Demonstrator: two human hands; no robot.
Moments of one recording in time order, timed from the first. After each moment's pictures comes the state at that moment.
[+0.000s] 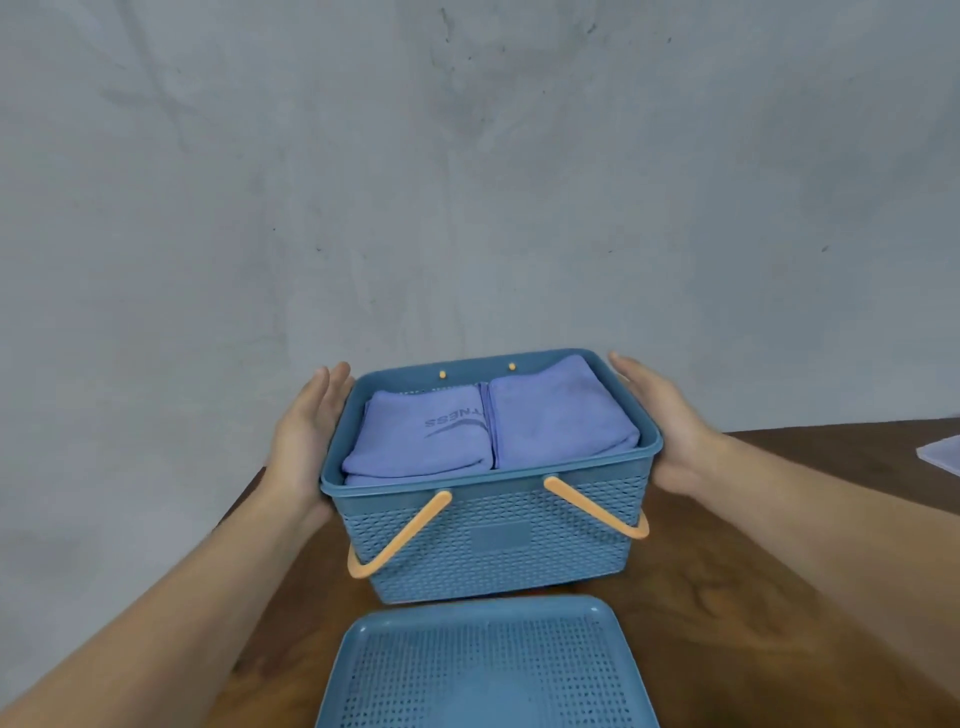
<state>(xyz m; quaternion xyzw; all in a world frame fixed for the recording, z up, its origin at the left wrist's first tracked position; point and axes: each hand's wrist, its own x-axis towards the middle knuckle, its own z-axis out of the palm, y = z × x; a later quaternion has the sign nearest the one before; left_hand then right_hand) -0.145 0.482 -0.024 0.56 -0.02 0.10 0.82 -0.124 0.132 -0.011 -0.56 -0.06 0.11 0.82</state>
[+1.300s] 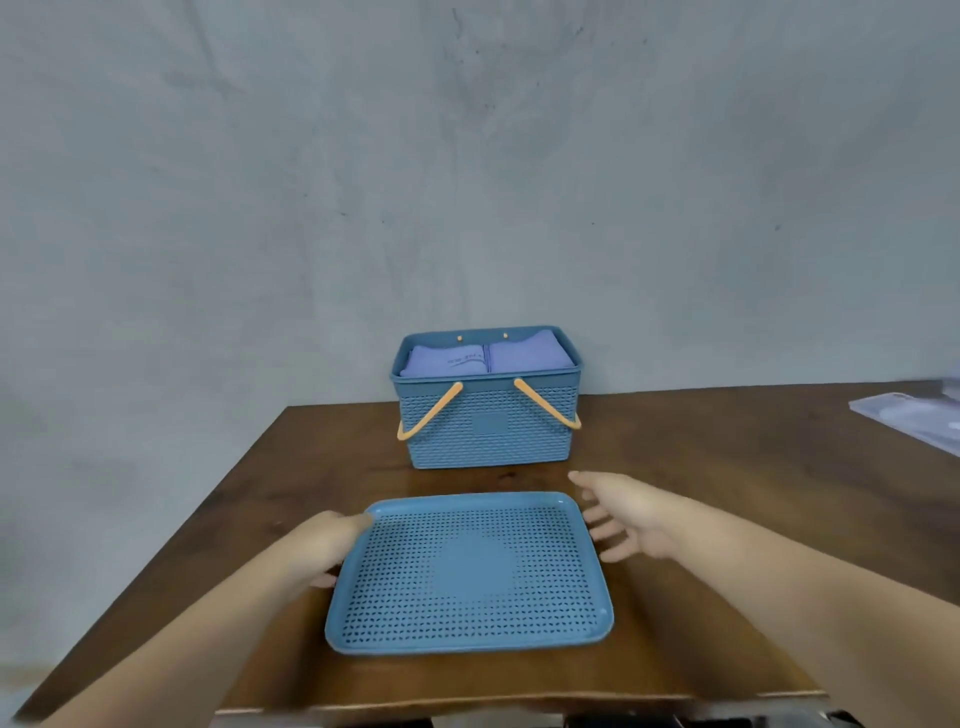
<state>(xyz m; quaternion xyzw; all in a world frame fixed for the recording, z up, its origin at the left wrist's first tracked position) -0.269 0.509 -0.170 0.86 0.24 -0.13 0.44 -0.234 0.118 -0.139 -0.78 0.13 0.25 0.56</state>
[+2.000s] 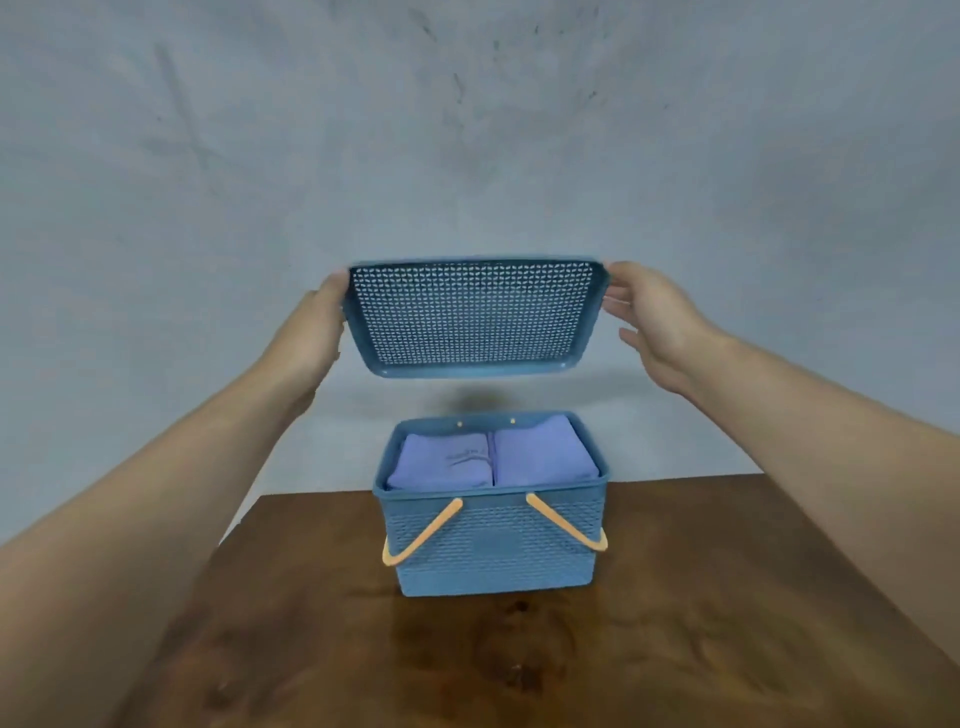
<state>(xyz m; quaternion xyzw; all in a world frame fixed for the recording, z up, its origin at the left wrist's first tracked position) -0.121 0.471 0.116 0.78 0.01 0.24 0.58 -0.093 0.138 0.120 -0.72 -0.09 -0.12 0.68</state>
